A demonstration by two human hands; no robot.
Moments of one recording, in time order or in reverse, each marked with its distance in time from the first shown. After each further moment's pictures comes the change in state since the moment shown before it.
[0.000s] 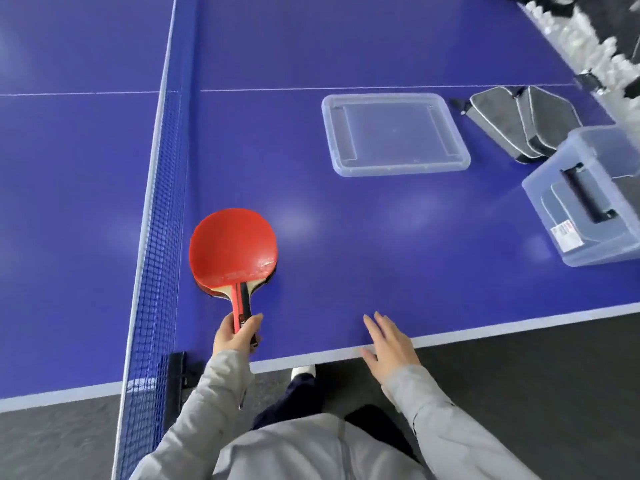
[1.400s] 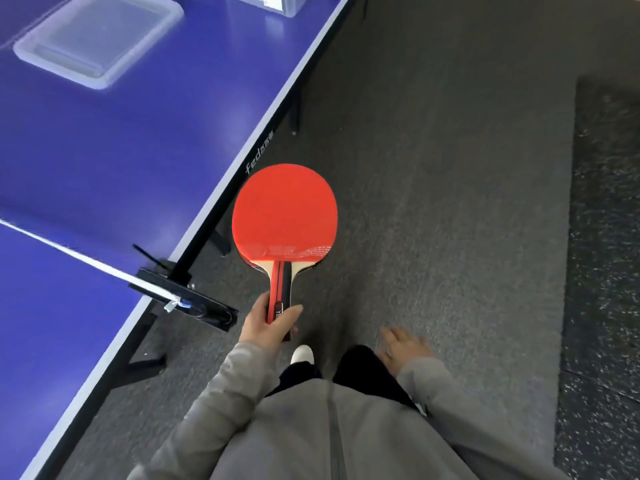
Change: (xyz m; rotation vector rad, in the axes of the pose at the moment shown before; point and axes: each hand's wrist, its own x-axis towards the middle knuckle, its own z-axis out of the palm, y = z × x) left_hand -0.178 -0.108 -0.235 0.705 -1.082 0.162; right_hand -0.374 -0.262 0.340 0.664 -0.168 0.839
